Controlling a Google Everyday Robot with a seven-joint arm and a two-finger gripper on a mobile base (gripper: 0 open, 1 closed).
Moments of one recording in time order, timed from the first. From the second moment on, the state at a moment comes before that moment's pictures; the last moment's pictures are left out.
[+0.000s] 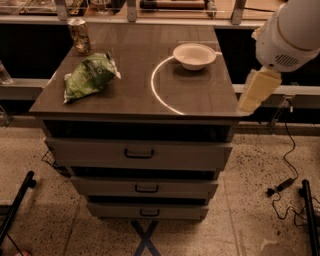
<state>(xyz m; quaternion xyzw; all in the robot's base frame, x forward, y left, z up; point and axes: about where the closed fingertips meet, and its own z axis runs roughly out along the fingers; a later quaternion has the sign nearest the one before) 0.530 -0.201 0.973 -0.58 0.77 -0.12 0.25</state>
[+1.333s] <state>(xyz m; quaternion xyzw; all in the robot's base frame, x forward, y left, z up) 0.737 -0.215 0.936 -0.60 0.71 -0.09 0.35</state>
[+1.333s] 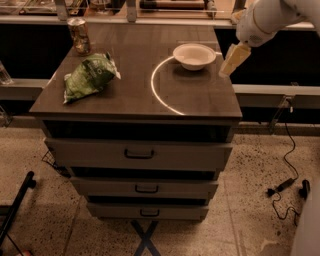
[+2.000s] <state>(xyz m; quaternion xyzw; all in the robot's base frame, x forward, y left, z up) 0.755 -0.201 0.927 -0.62 0.69 -0.07 0.37</state>
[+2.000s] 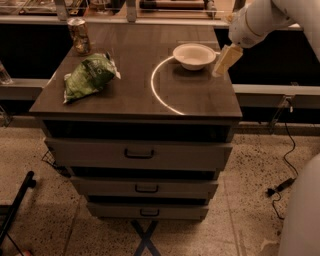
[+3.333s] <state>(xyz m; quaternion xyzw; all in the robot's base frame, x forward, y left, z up) 0.772 -0.144 0.871 -0.69 0.62 -0.08 0.36</state>
